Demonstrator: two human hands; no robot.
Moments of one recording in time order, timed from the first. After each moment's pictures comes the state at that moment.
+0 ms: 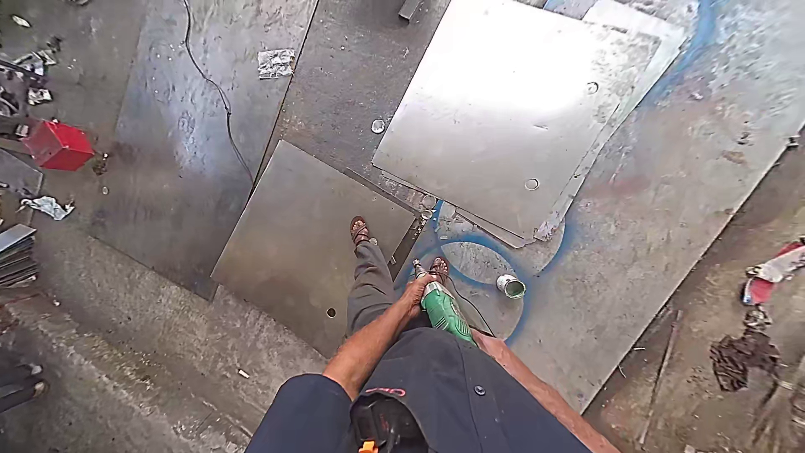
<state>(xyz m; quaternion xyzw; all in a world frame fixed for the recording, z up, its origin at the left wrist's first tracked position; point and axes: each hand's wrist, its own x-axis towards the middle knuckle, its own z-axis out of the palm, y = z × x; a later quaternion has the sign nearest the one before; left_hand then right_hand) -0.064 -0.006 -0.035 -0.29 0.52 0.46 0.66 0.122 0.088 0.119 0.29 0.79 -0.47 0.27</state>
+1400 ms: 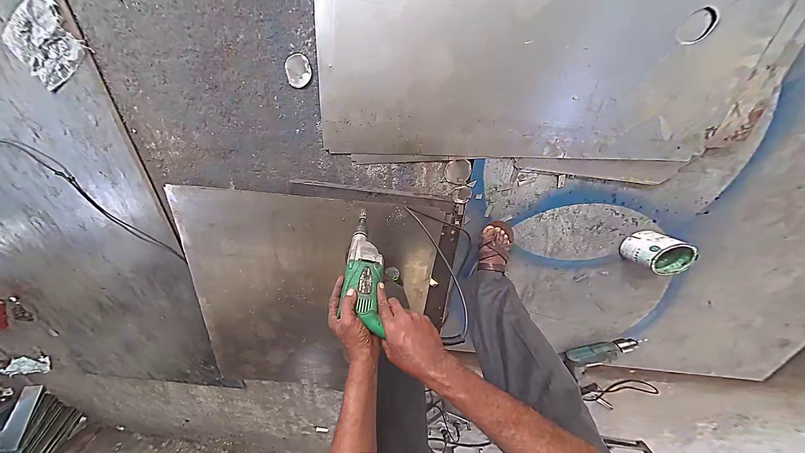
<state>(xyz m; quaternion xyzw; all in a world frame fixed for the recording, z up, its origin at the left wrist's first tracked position) -0.328 -0.005 -0.336 -0.21 0.76 0.54 0.30 -0.240 0.055 -0.301 0.35 0.70 -0.52 0.34</state>
